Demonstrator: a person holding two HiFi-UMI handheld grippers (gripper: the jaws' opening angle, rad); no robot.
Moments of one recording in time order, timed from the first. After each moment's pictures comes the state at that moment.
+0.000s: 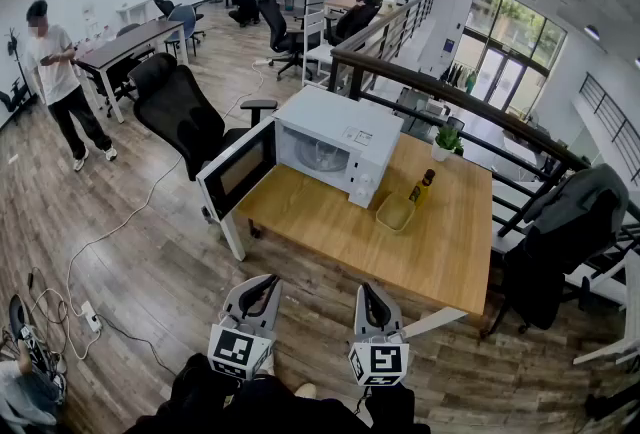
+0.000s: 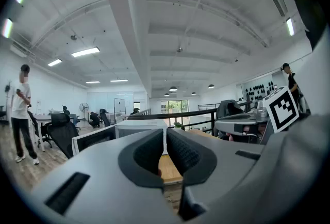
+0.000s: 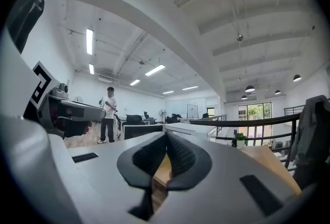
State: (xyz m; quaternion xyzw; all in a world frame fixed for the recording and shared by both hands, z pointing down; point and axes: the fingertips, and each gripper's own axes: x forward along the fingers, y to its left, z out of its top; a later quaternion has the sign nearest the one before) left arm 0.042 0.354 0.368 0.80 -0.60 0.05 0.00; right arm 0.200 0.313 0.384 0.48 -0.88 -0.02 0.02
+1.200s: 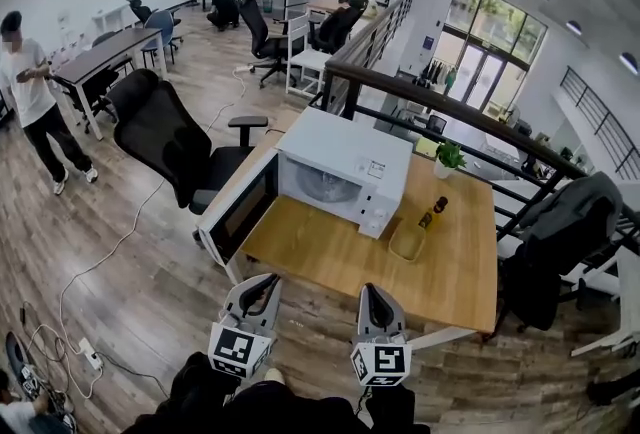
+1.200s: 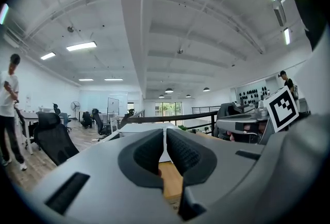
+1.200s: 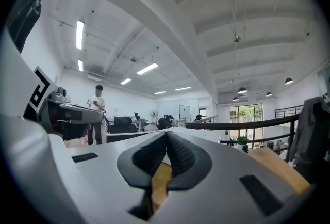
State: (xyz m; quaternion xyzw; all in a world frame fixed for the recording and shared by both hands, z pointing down) left arm -0.076 0.222 0.352 0.83 -0.56 0.04 0.00; right arm 0.092 0.196 0.365 0.53 -0.85 -0.01 0.01
